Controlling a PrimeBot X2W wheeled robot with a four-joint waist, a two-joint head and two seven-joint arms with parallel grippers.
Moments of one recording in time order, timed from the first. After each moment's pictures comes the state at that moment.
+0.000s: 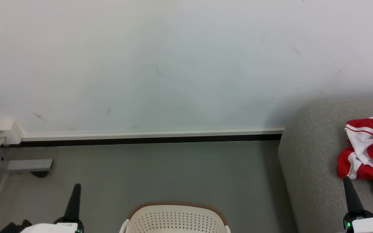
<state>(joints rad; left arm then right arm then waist) -0.08 0.05 0.12 0.29 -1.27 -0.12 0.03 -0.08 -0.08 -0.03 0.24 1.31 0.13 0.01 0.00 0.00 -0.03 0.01</state>
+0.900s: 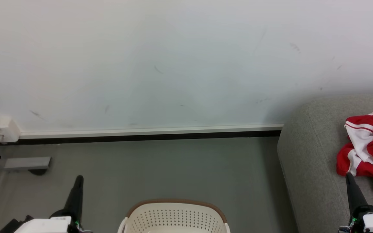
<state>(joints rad) -0.10 0.05 0.12 0.26 -1.48 -0.12 0.08 -0.10 -0.07 -0.07 0.25 1.51 0.13 0.07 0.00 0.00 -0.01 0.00</state>
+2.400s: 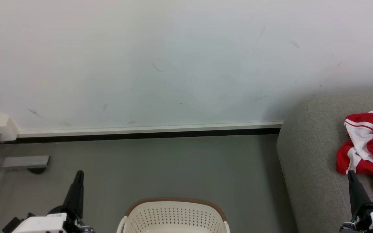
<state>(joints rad) -0.11 0.05 0.12 0.25 -1.60 -0.13 0.11 -0.11 -0.06 -0.10 0.25 1.62 0.13 0.10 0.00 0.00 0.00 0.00</state>
